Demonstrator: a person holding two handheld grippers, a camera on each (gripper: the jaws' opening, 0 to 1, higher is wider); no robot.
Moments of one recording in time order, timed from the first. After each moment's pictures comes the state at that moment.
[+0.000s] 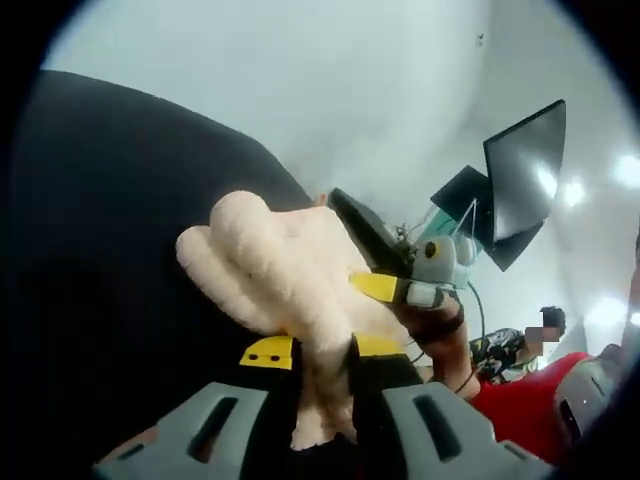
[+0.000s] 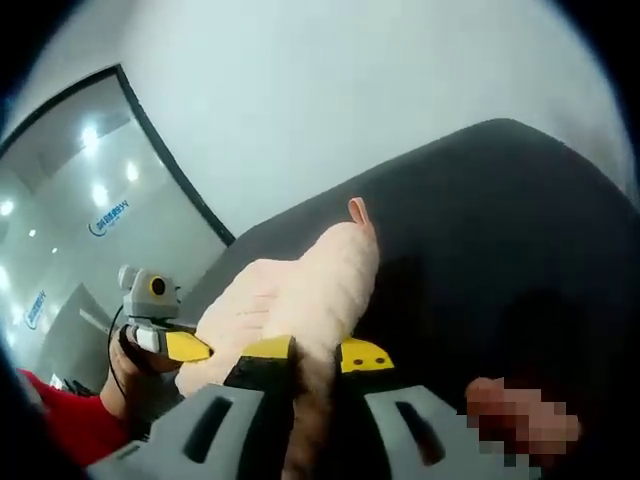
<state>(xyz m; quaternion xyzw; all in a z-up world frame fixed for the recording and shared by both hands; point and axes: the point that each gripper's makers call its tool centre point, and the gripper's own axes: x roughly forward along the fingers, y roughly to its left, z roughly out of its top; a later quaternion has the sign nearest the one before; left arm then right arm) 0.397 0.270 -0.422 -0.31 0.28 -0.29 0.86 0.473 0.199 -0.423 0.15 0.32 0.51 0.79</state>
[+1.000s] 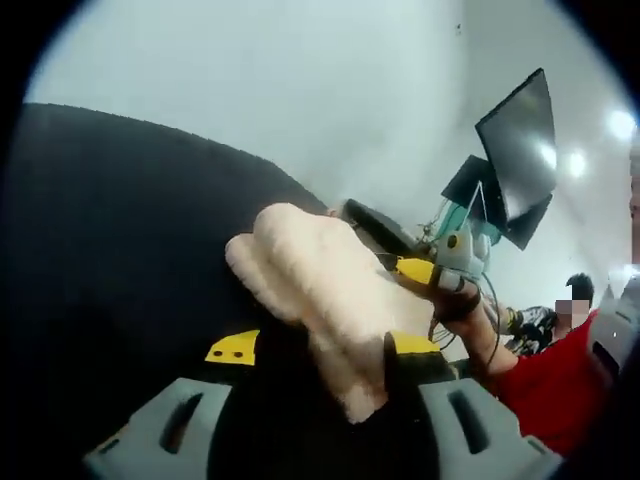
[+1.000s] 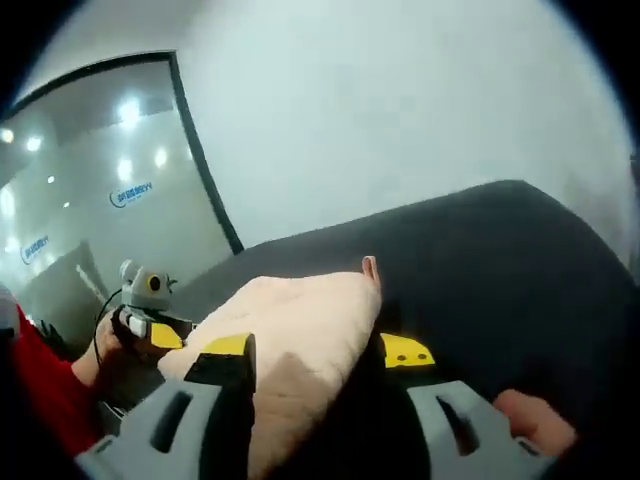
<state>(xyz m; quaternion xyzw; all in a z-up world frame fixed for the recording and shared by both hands) 0.371 0.309 -0.440 -0.22 0.22 -0.25 0.92 0.483 0.174 -0.413 0.09 0.16 0.55 0.81</state>
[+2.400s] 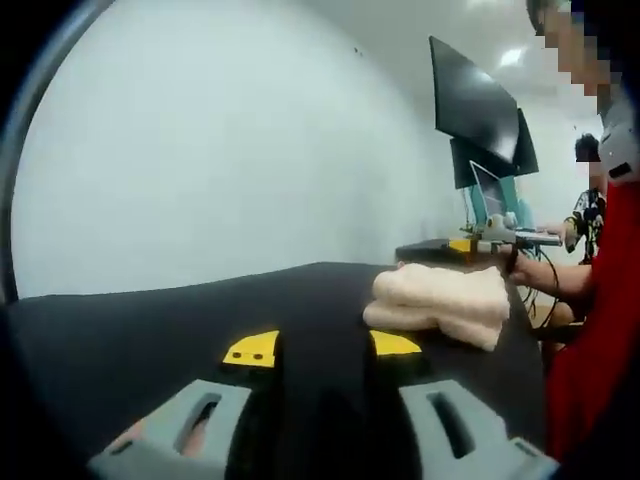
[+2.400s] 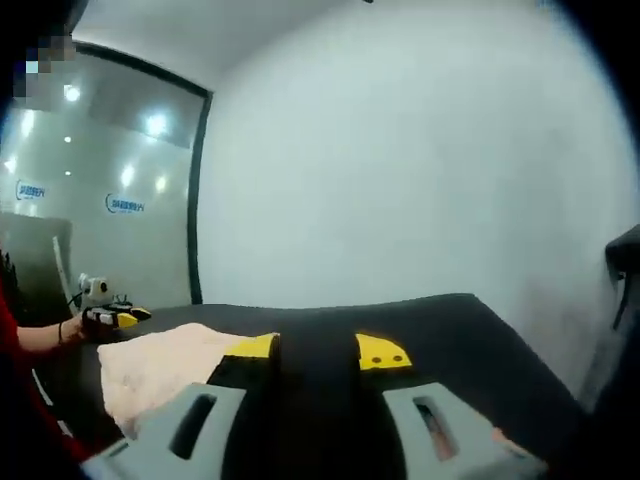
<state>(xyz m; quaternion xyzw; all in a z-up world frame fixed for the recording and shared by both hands) 0.350 0.447 -0.412 0.01 0.01 -0.15 0.99 0.549 0.104 -0.379 0.09 -0.04 0.49 0.87</state>
